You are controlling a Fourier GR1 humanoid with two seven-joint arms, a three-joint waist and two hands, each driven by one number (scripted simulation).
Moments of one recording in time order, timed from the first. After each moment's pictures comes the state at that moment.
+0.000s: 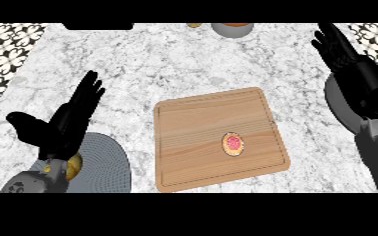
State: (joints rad) left arm -0.11 0.40 -0.24 -1.62 0.39 0.25 0.13; right arm -0.35 -0.47 0.04 -1.58 -0.24 0.03 0.14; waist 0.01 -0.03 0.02
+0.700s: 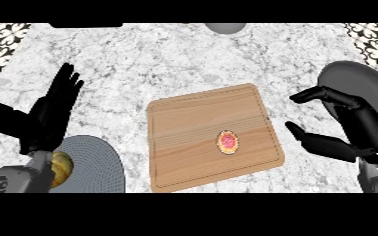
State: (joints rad) left arm -0.13 0.42 -0.13 -1.58 0.37 0.29 0.13; right arm -0.10 -0.47 0.09 -1.72 -0.06 0.05 -0.16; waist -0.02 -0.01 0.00
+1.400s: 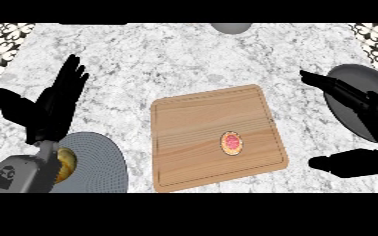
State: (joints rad) left arm -0.19 0.38 -0.12 -1.57 0.33 0.28 0.19; right arm -0.13 -0.67 0.11 -1.88 0.17 0.20 -0.03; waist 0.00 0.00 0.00
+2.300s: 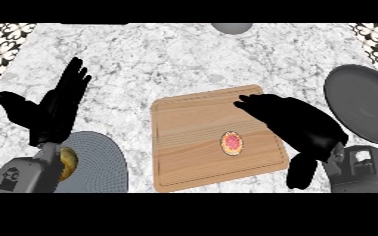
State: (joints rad) left arm -0.18 0.35 -0.10 -1.56 0.29 0.25 0.18; right arm -0.43 -0.59 0.49 -1.86 0.35 0.64 0.50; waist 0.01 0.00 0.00
